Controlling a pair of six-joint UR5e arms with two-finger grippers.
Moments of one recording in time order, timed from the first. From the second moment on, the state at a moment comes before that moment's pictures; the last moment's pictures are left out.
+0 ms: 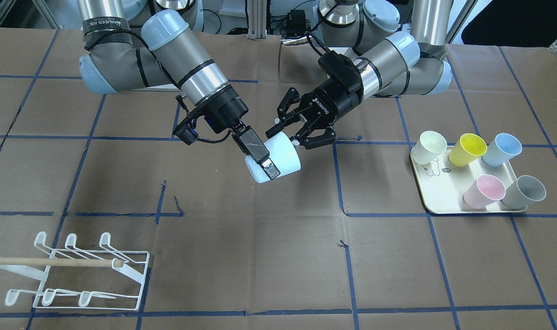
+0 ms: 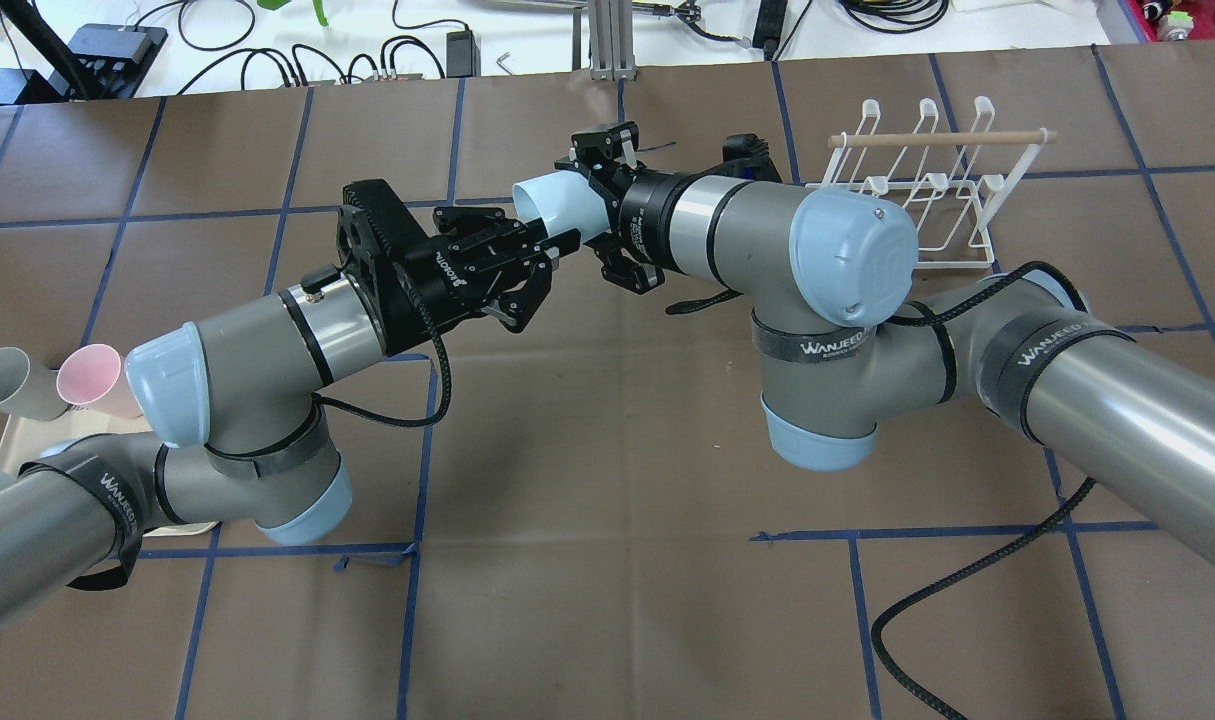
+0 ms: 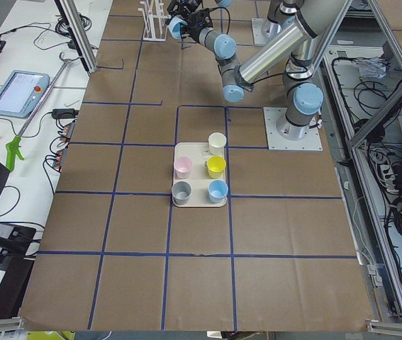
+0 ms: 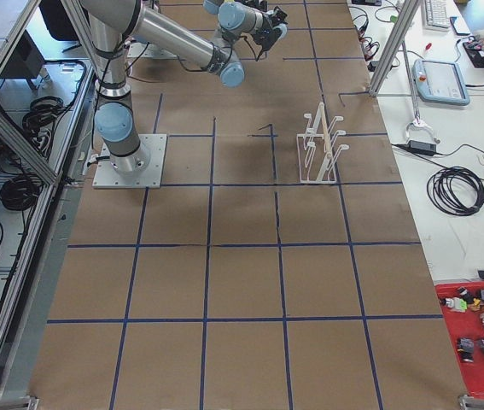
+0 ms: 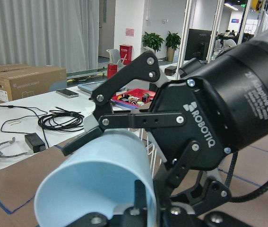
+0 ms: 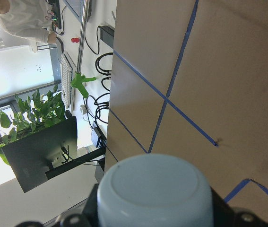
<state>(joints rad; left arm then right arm) -1.52 -1.76 -2.27 0.44 0.58 0.33 1.82 -1.34 2.01 -3.19 -1.11 1.58</state>
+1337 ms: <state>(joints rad) -1.35 -1.73 -2.19 0.19 0.78 0.21 1.58 -1.30 1.91 -3.20 -1.20 1.15</state>
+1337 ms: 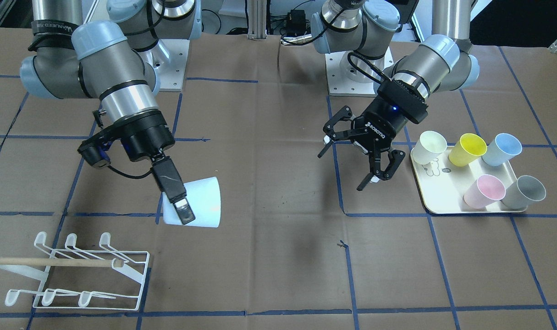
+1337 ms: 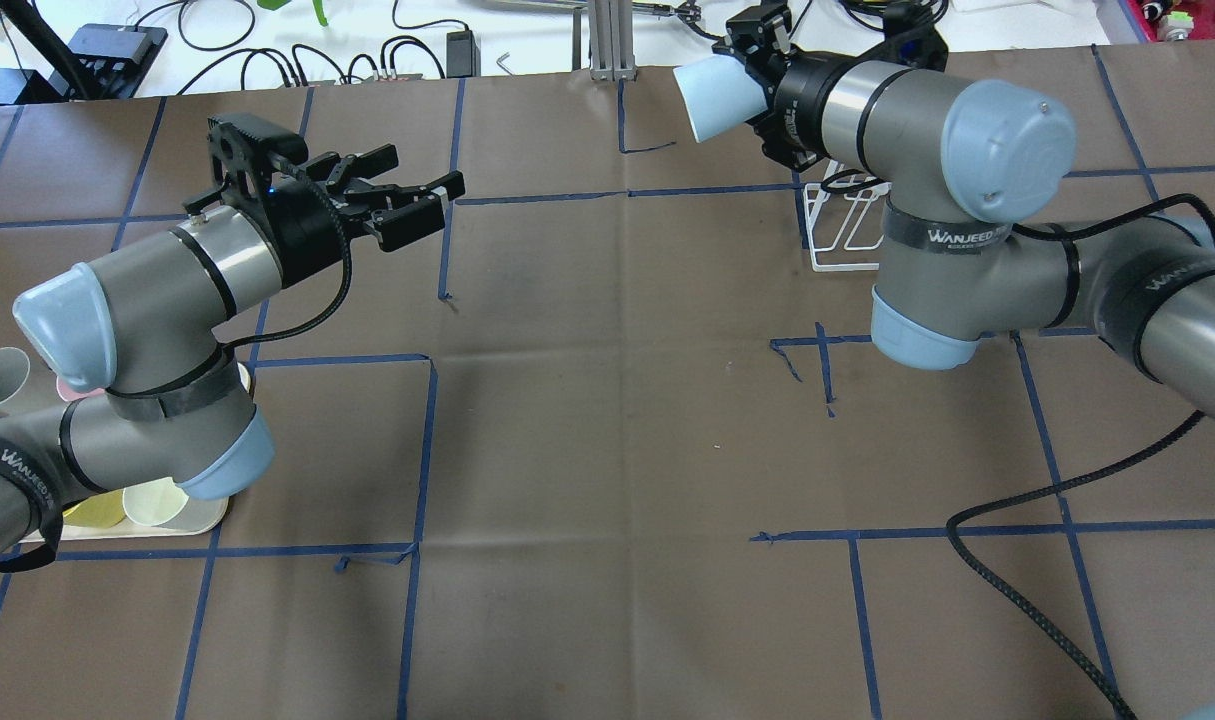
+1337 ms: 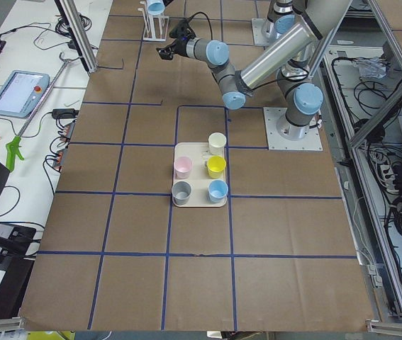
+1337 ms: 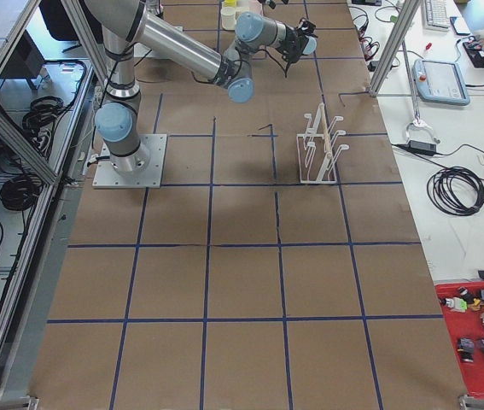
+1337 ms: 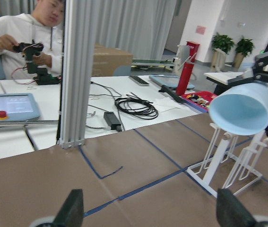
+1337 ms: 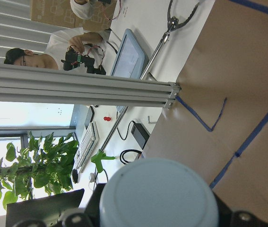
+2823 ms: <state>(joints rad) -1.52 -1.68 -1.46 -1.63 1.56 -0.06 1.49 -1.05 1.76 -3.41 -1.53 0.20</state>
